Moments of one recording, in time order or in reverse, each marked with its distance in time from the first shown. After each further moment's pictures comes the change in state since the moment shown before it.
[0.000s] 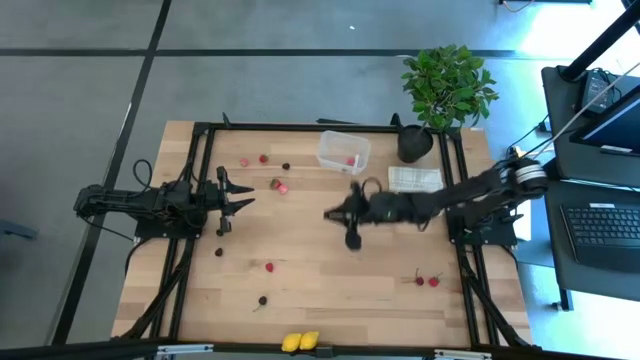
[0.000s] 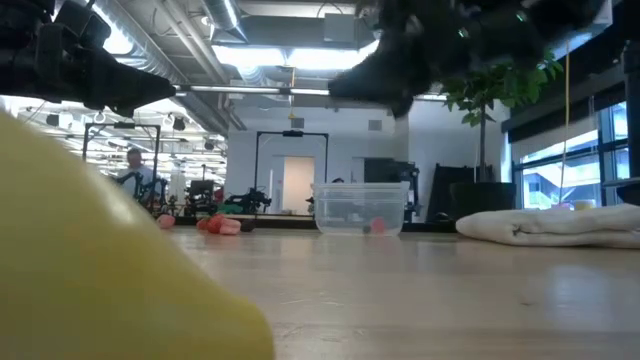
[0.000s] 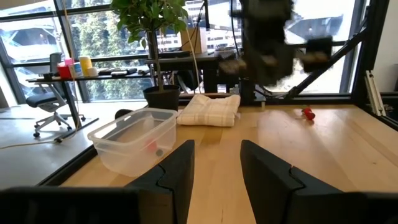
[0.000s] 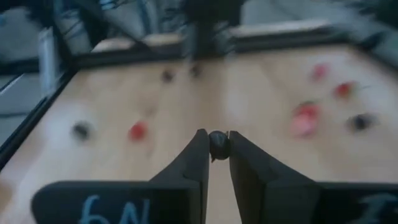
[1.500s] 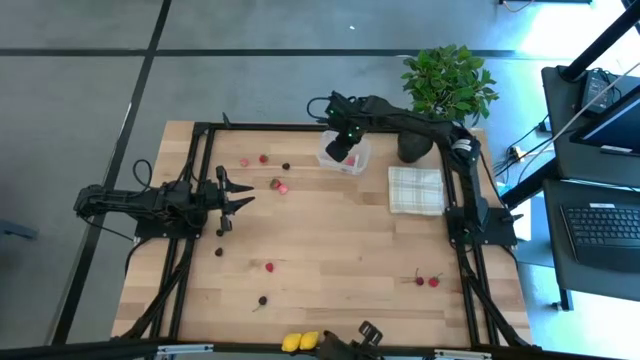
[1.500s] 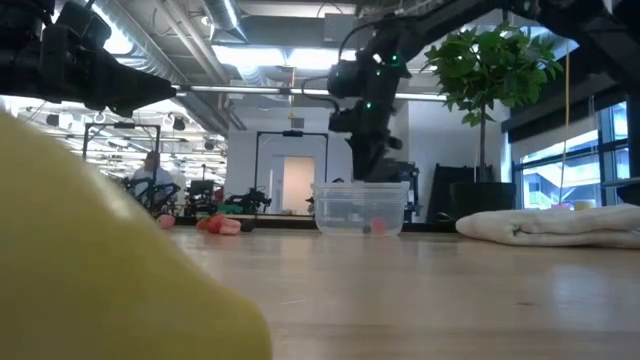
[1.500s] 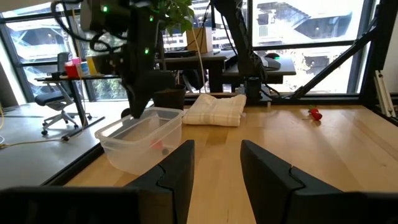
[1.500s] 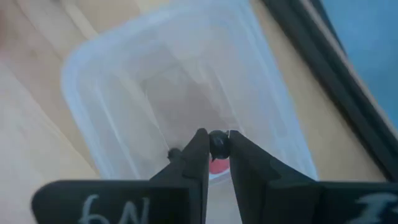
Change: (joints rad) left arm 0.000 0.000 0.000 0.000 -0.026 0.000; right arm -0.642 0.564 1.048 -1.442 -0.140 -0.017
